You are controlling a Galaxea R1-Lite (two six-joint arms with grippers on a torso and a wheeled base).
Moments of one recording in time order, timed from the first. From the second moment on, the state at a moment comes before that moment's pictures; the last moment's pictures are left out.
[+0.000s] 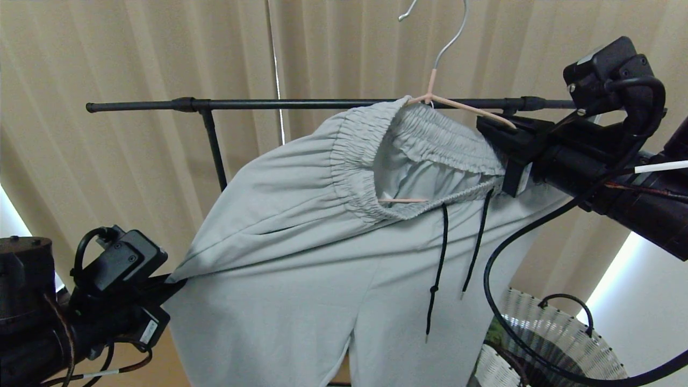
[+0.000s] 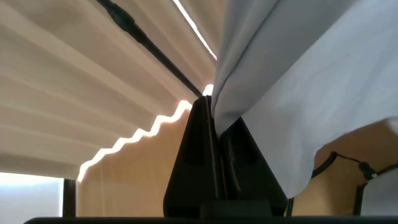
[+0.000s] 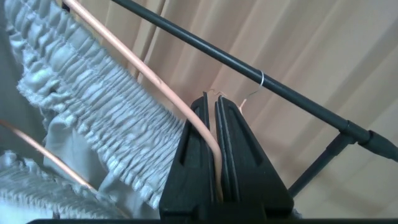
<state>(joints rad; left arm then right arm) -0.16 1.37 -0.34 -0.58 -0.05 0.56 0.50 1.50 -0.85 -0.77 -0.05 -0.36</state>
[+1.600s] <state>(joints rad) -0.14 0.95 -0.18 -0.57 -0.11 0.18 0.34 1.38 -0.81 -0.40 -0.14 -0.36</state>
